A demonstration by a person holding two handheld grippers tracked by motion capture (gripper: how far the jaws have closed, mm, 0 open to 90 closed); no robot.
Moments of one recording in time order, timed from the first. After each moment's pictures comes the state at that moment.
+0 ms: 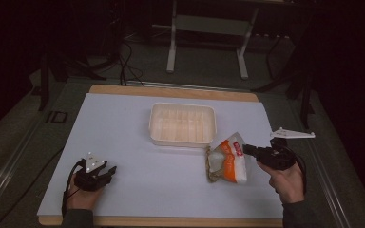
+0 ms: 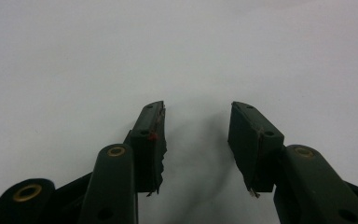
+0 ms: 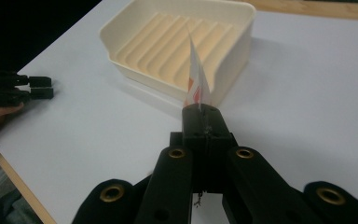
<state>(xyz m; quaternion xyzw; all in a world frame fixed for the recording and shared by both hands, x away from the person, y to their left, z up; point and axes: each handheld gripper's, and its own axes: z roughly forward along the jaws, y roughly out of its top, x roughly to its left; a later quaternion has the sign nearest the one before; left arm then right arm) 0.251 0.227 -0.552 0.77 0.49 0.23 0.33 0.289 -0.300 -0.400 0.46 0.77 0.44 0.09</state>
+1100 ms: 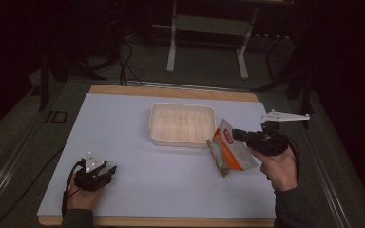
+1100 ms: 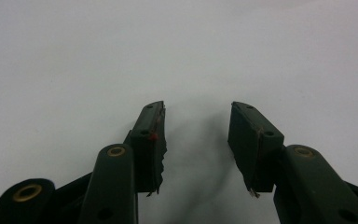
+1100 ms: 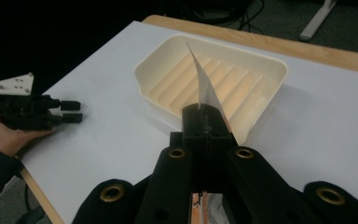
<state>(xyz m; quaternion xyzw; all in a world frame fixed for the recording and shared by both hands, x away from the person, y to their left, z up) 0.251 0.228 -0.552 0.77 0.49 0.23 0.33 0.298 -0.260 -0.349 0.42 0.77 0.46 0.10</state>
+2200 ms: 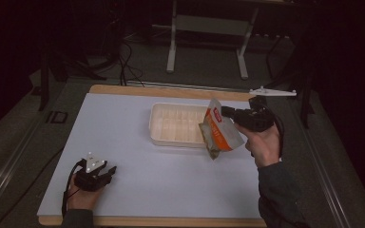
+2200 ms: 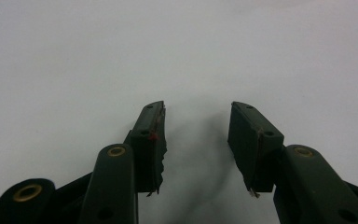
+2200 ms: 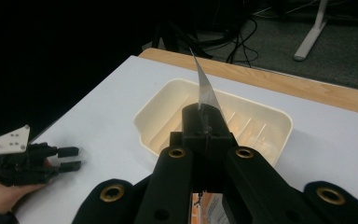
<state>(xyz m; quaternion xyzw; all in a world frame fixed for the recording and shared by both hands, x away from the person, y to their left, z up) 0.251 0.227 -0.552 0.77 0.49 0.24 0.33 0.340 -0.225 -0.322 0.44 0.75 0.49 0.12</state>
